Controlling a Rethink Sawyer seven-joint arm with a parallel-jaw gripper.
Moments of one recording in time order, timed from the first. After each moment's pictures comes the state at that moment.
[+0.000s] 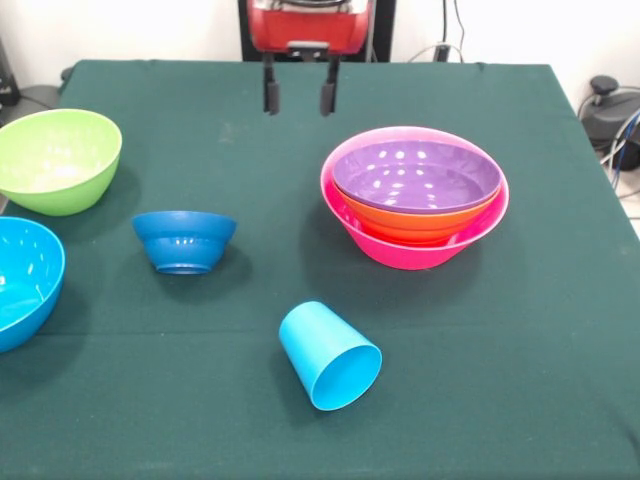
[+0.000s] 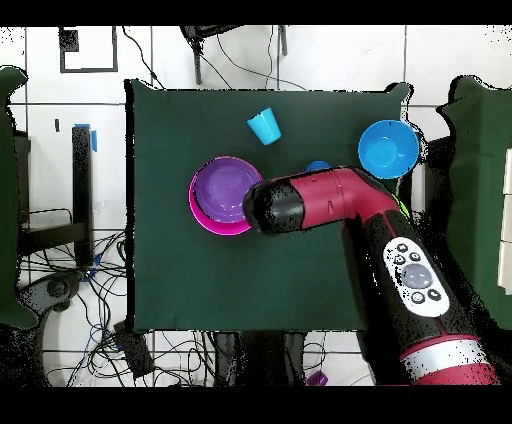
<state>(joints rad) -0.61 -0.76 0.51 1.71 -0.60 0.73 1.93</state>
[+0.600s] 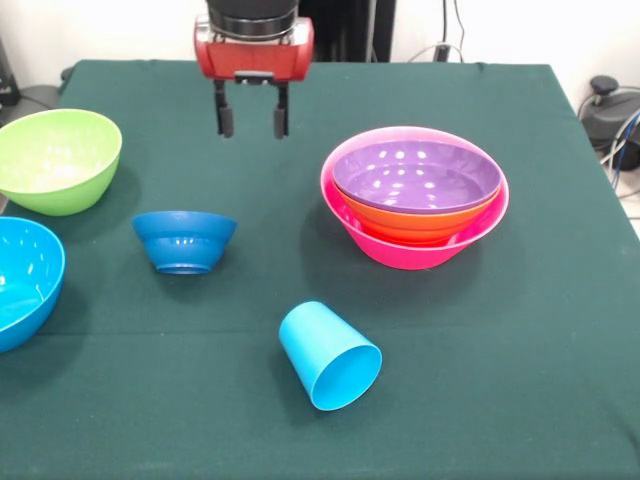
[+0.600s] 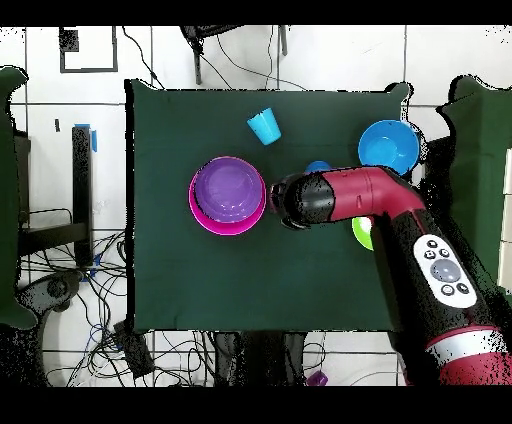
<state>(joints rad) -0.69 -0.68 0.53 1.64 -0.61 0.76 1.88</state>
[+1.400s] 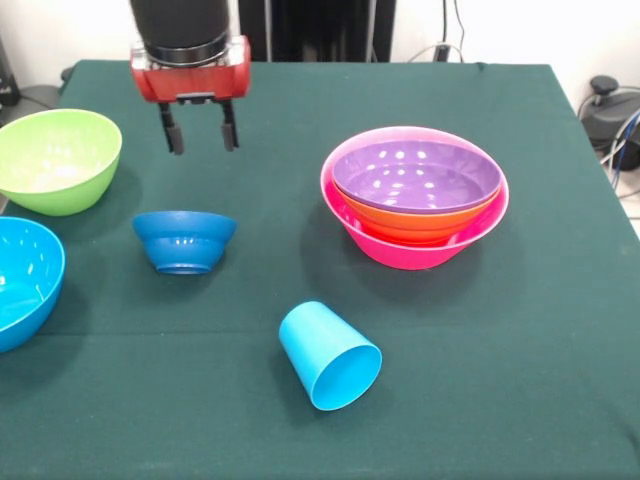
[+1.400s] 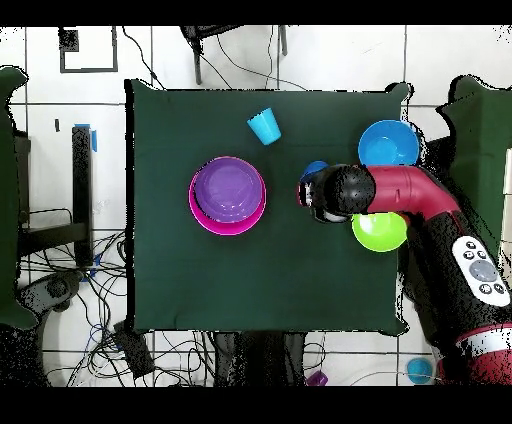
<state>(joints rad) -0.82 -0.59 0.59 1.55 -0.62 0.88 1.68</state>
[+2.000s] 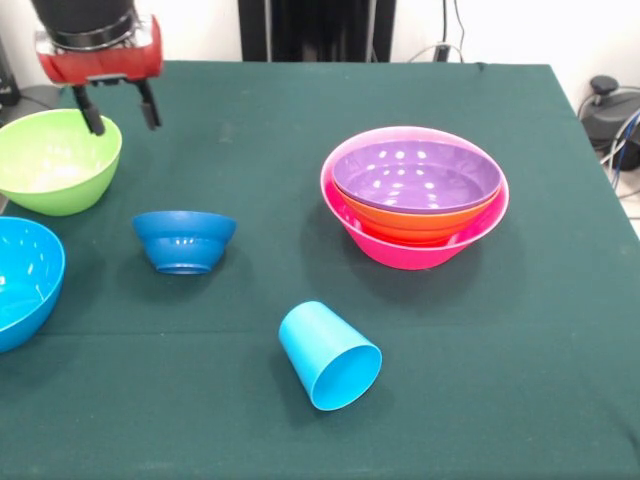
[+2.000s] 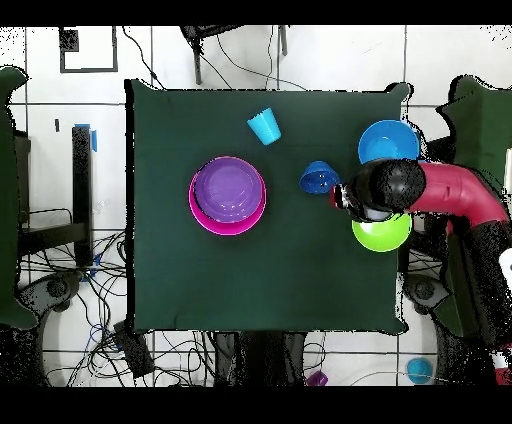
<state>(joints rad) -0.91 -0.58 0.61 1.46 -0.62 1.04 1.52</state>
